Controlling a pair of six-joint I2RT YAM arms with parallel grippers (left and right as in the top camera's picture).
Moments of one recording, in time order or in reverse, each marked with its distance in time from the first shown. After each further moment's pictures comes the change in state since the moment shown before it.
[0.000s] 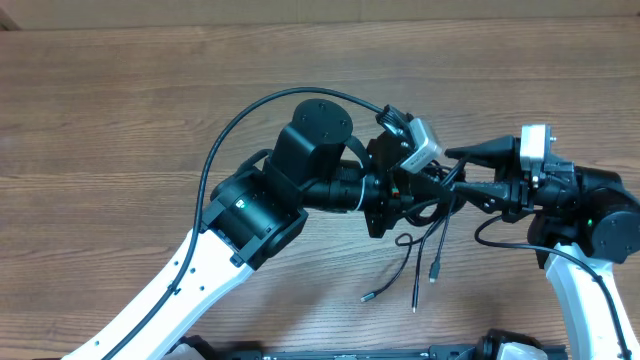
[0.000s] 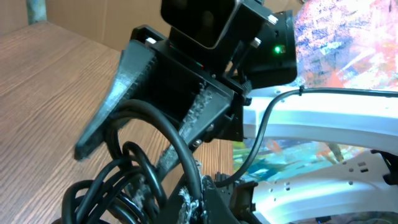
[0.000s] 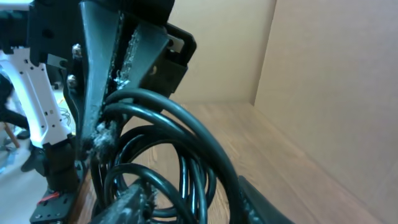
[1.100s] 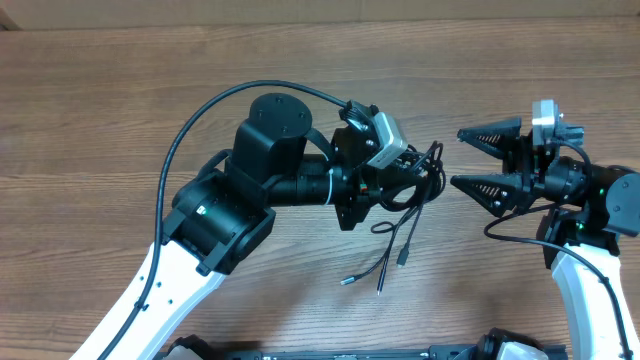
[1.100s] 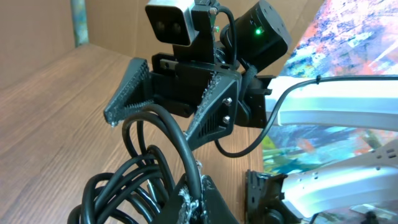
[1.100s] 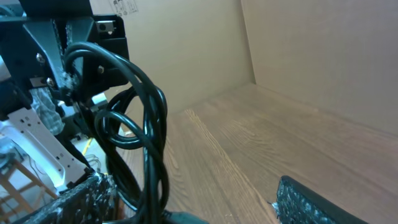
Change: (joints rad) left arm 0.094 -0.077 0.000 -0.083 -0.019 0.148; right arm -0.070 0.000 0.000 -0.356 -0.006 0.003
